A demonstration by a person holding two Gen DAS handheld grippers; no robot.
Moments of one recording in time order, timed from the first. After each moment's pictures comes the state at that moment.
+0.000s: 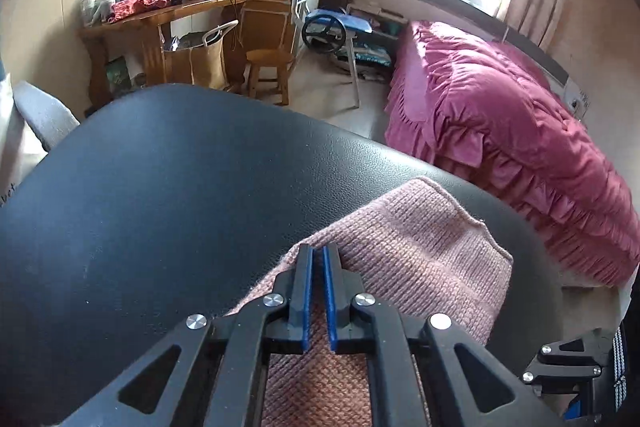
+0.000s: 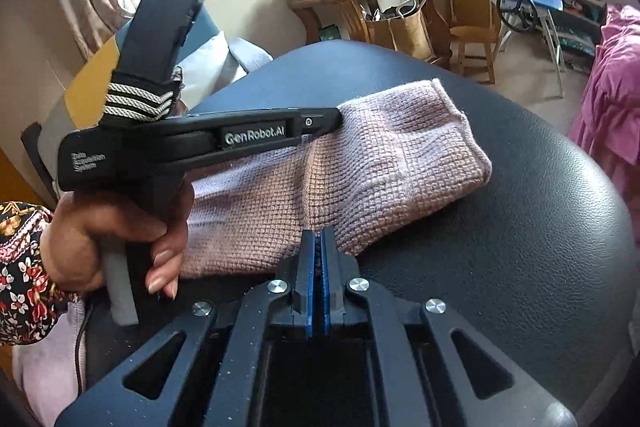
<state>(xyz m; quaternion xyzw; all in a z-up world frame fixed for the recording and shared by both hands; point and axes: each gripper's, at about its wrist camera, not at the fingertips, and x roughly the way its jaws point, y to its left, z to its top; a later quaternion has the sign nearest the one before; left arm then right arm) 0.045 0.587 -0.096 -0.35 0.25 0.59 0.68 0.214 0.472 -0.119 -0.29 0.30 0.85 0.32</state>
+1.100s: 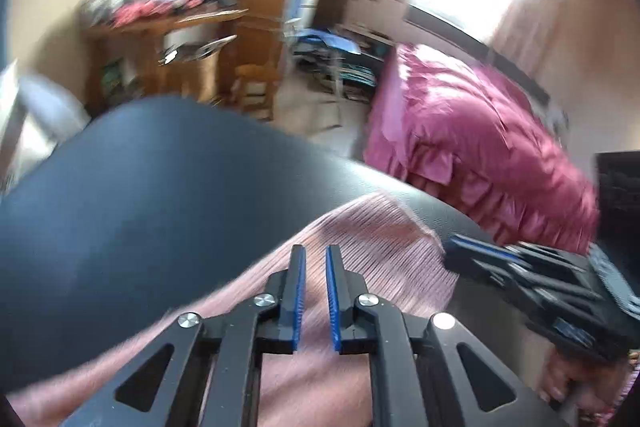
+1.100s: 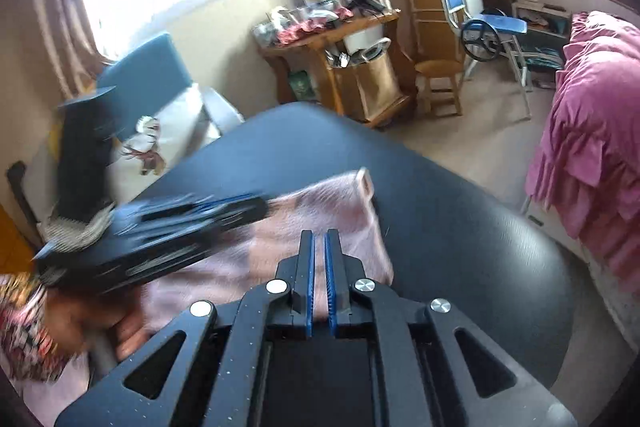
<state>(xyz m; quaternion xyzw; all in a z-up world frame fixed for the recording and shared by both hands) 0.033 0.536 -0.072 -0.37 0.18 0.59 0.69 0.229 0.526 -0.083 -0.26 0.30 0.84 0.37</state>
